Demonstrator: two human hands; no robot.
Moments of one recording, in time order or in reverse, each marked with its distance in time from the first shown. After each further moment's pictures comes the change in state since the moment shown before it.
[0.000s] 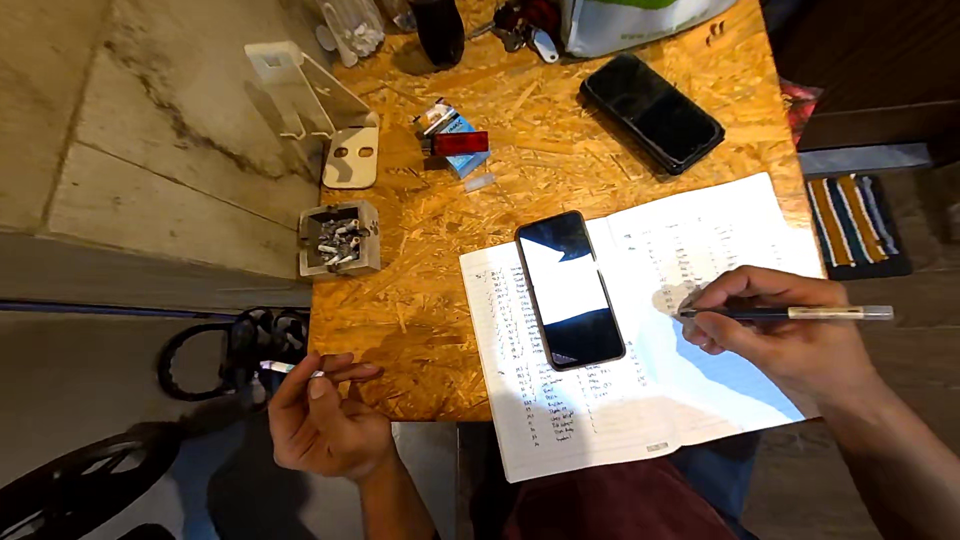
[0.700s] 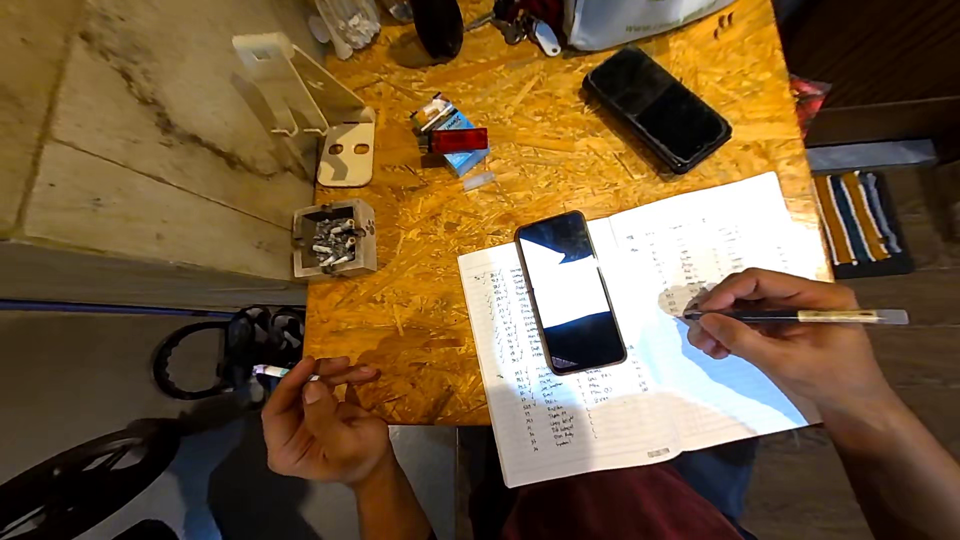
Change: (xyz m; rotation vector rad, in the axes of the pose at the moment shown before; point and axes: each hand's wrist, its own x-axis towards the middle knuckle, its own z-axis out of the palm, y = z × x) left_hand 0.001 0.001 0.001 0.015 -0.008 0.003; right_hand 0.001 0.002 -0.001 0.042 0.008 0.006
